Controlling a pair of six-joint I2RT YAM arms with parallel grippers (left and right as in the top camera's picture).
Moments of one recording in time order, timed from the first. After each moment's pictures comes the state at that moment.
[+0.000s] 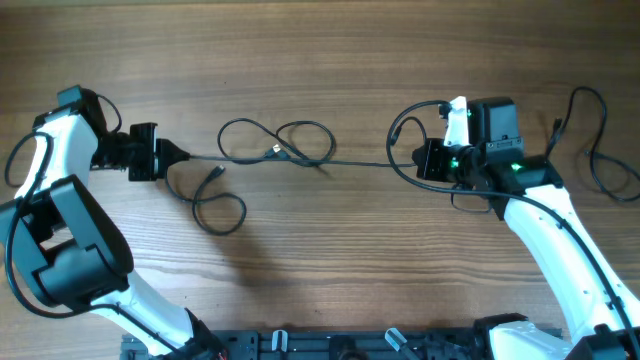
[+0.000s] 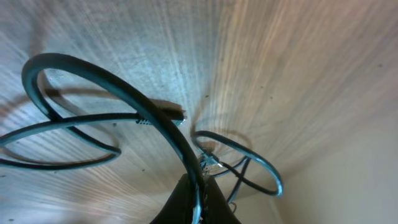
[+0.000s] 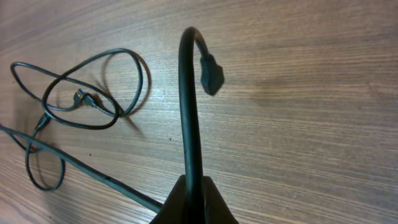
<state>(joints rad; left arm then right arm) 0.42 1.93 1.35 -1.02 0.62 -1.01 0.16 1.35 0.92 -0.57 -0.32 0.32</state>
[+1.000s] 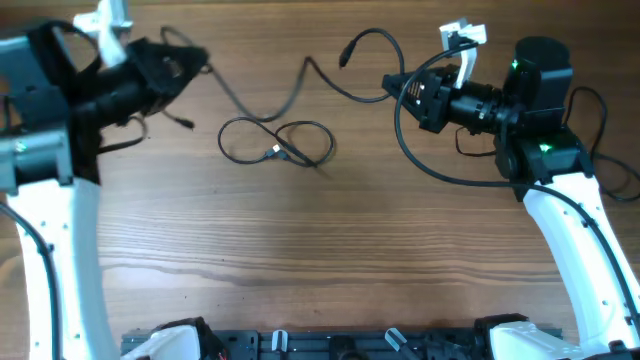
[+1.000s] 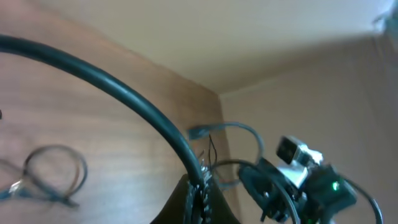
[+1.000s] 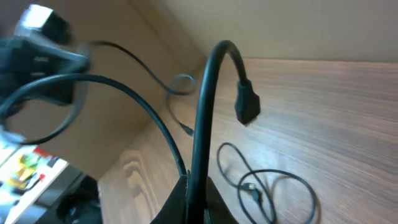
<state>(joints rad) 0.15 1.36 1.53 -0.71 0.91 -0.60 0.13 1.35 1.15 -0.18 -0.91 0.34</state>
